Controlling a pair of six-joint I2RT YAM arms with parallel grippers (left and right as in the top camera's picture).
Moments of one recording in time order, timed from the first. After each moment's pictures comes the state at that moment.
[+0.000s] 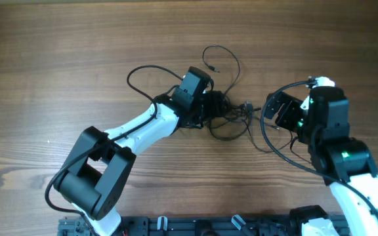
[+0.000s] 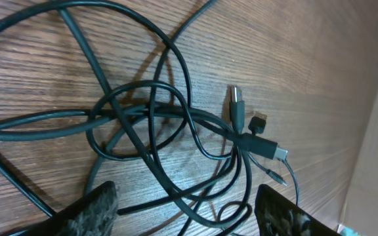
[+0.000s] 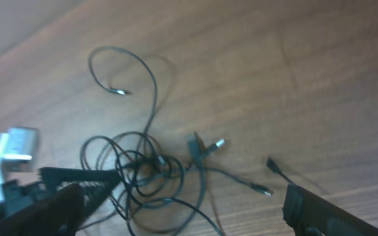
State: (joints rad) left arm -0.62 1.83 1.08 -0.18 0.35 -0.91; right arm 0.16 0.98 0.85 -0.66 0.00 0.55
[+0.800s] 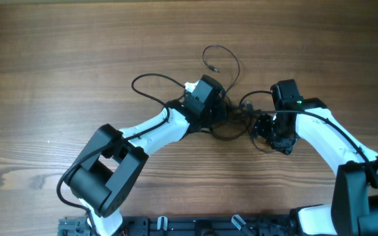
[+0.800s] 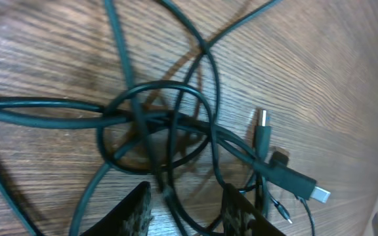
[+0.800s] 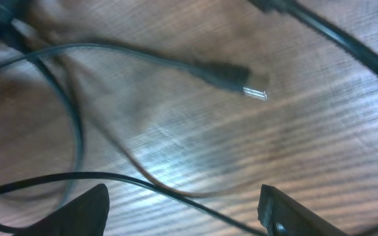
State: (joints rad) left arm -0.70 1.88 1.08 -0.14 0.18 -1.09; right arm 0.16 1.58 0.85 -0.81 -0.13 0.64
